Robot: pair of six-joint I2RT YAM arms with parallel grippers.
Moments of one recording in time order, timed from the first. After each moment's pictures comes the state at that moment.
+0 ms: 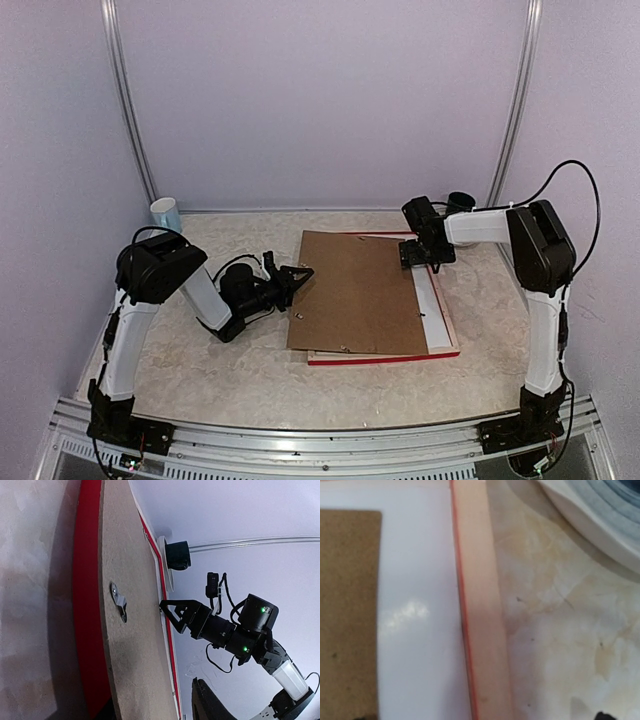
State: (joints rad) left arm -0.62 2.36 0.95 1.35 0.33 -1.34; right arm 0.41 2.13 1.50 -0.39 0.44 0.28
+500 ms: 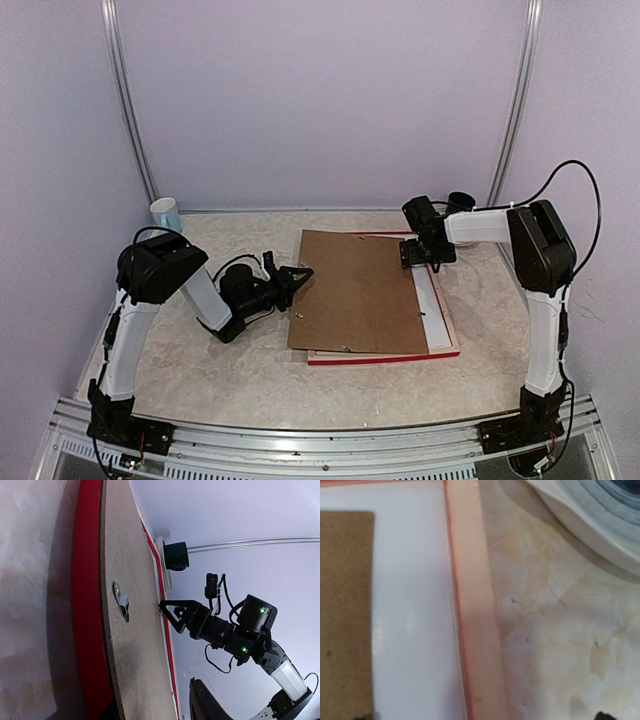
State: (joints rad) left arm -0.62 2.36 0.95 1.37 0.33 -1.35; right arm 0.41 2.13 1.50 -0.40 0.45 0.29
